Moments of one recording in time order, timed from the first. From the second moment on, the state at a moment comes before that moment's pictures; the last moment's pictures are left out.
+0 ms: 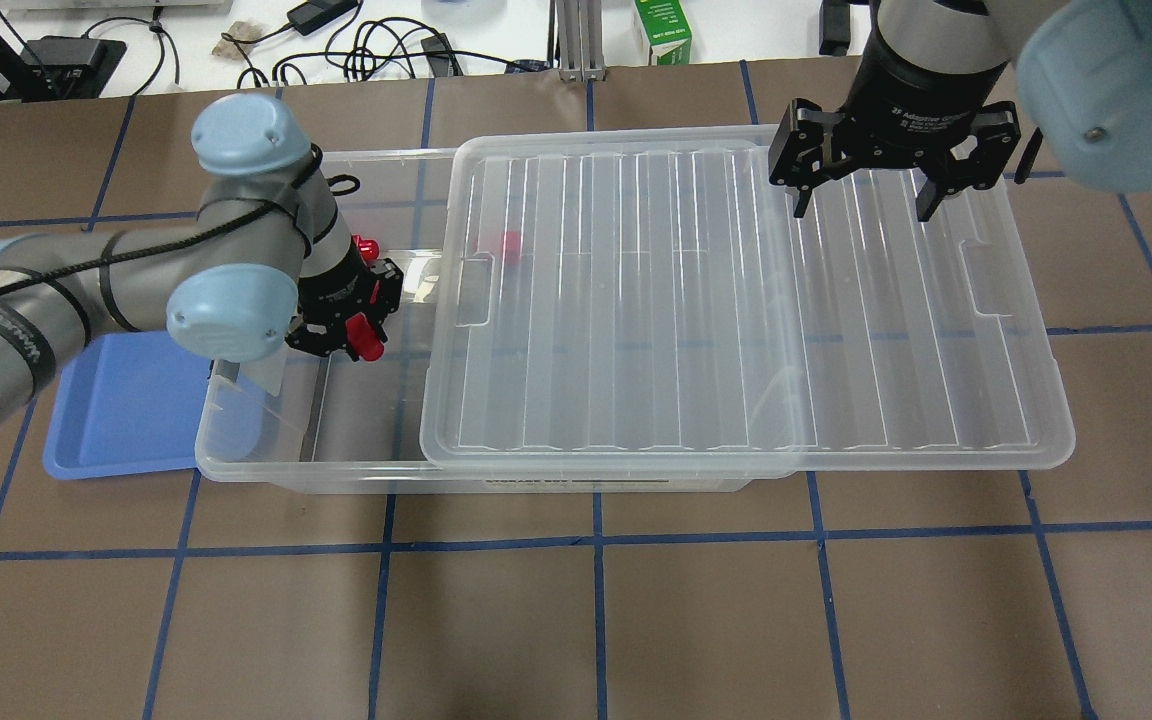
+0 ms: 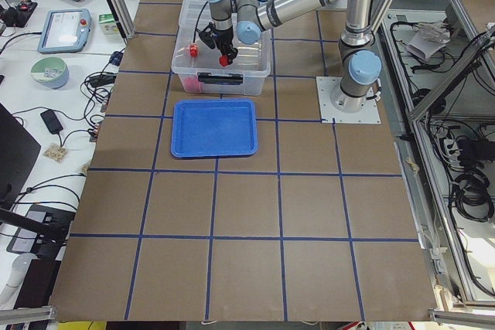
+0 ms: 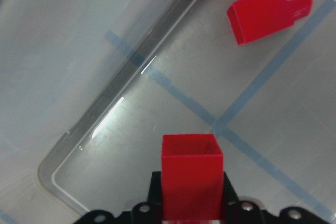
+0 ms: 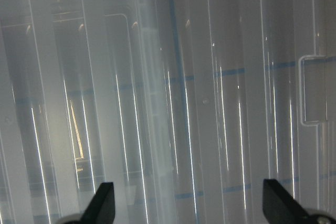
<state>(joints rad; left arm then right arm) -1.57 -1.80 -1.76 -1.23 1.62 -0.67 1.64 -1.56 1.53 -1.58 -1.61 0.19</state>
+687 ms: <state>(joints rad) -1.43 -1.76 -1.46 -1.55 1.62 -0.22 1.64 -1.56 1.53 -1.58 -1.61 0.19</state>
